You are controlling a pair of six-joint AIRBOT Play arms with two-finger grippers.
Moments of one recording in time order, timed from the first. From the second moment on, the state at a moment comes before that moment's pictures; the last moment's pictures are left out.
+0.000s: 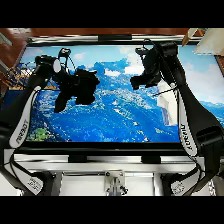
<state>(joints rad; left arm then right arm) -0.25 -1.86 1.84 1.68 -1.14 -1.66 0.31 -1.77 1.94 1.62 -1.49 -1.55</state>
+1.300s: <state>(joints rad) -0.79 -1.21 1.47 1.70 -1.02 -1.99 0.31 -1.11 1.94 1.37 -1.59 -1.46</state>
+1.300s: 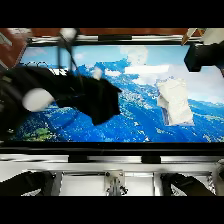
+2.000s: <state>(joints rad) -0.19 -1.23 1.21 1.39 -1.30 -1.76 0.17 -1.35 1.57 1.72 -1.61 -1.54</state>
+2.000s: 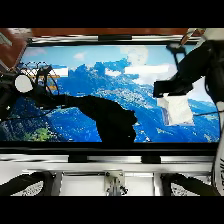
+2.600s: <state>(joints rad) -0.20 -1.50 1.01 1.00 -0.80 -1.68 0.12 -1.41 1.29 1.94 -1.51 -1.60</state>
